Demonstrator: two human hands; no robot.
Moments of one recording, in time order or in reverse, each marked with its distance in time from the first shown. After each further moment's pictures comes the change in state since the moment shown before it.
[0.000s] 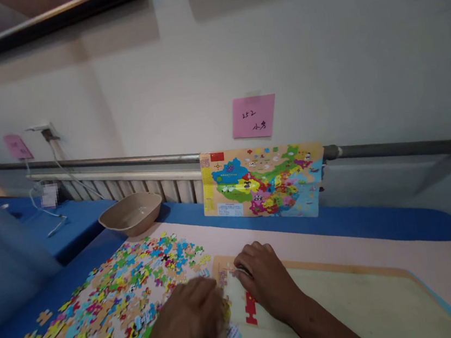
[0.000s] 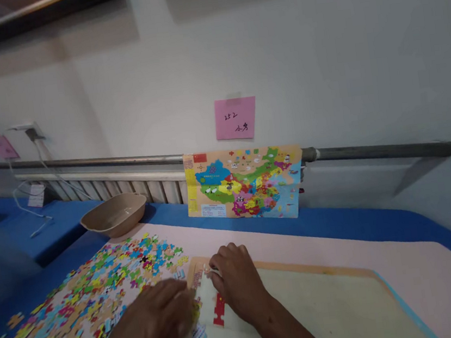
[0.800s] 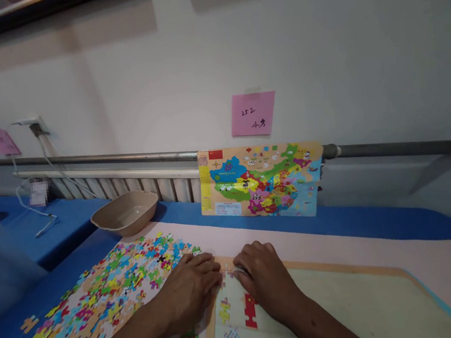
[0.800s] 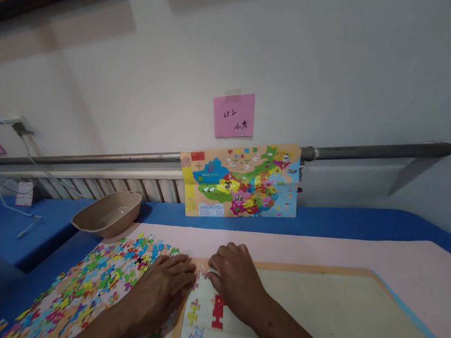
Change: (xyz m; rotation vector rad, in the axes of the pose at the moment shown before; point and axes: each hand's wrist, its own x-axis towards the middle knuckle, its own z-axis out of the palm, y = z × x) left_hand 0.055 -0.060 0.014 0.070 0.010 0.204; right_hand 0.000 0.001 0.003 -0.031 0.021 0.020
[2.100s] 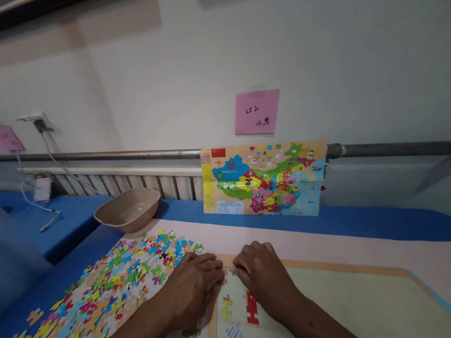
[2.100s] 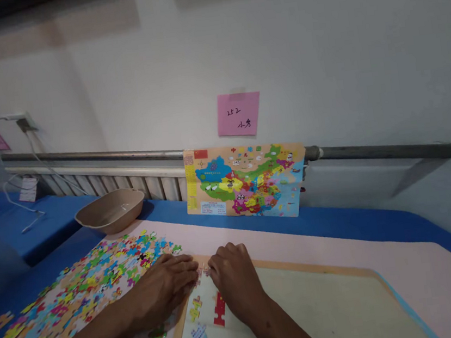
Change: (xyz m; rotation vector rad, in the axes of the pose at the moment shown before) left_hand 0.000 0.000 0.003 -0.064 -0.003 -0.004; right_hand 0.005 -0.011 0.000 -0.095 -0.079 0.026
